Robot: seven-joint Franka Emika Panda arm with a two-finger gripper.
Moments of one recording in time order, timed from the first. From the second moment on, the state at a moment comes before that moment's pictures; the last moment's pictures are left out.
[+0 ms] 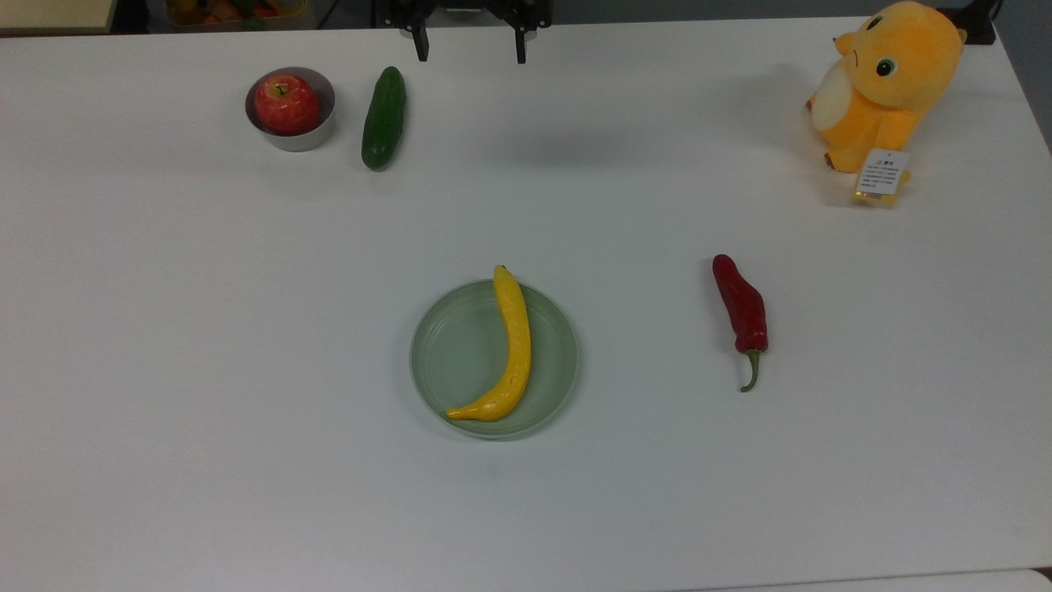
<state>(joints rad) 0.06 0.03 0.05 -1.64 0.06 1.73 0.13</state>
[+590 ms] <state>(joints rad) 0.05 0.02 0.05 -1.66 0.06 1.73 0.08</state>
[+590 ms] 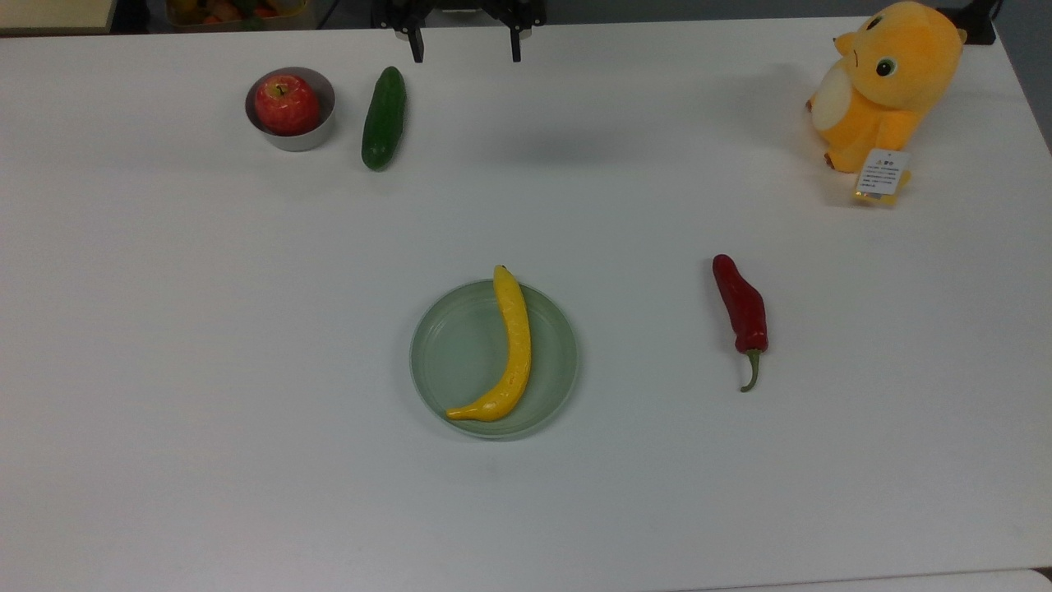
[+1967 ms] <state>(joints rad) 0.25 0.19 0.09 -1.71 0.07 2.15 0.45</state>
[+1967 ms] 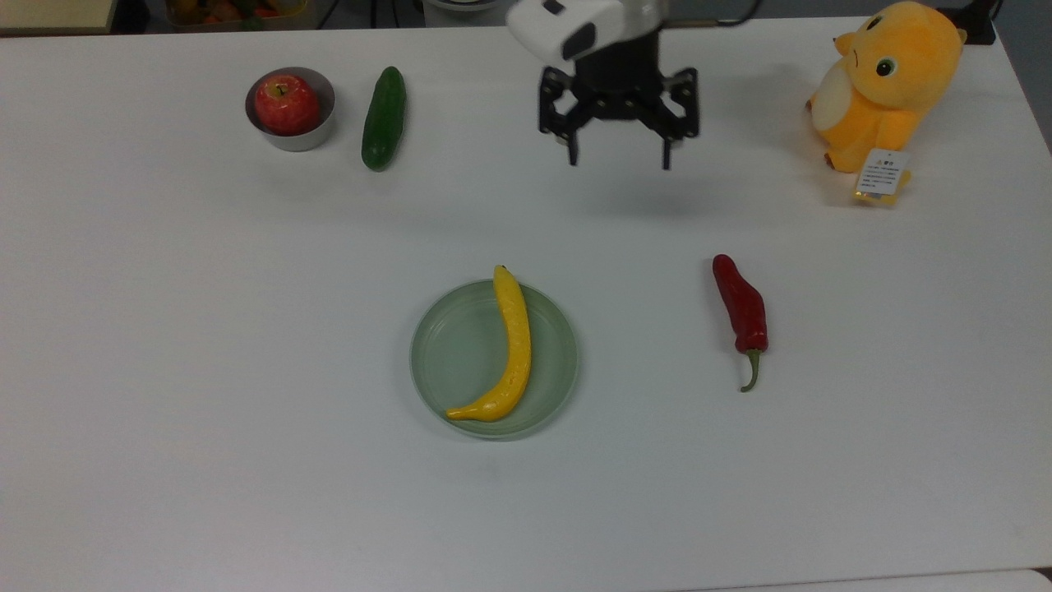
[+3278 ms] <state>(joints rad) 0.46 0.62 0.11 -1.46 -0.23 2.31 0.75</state>
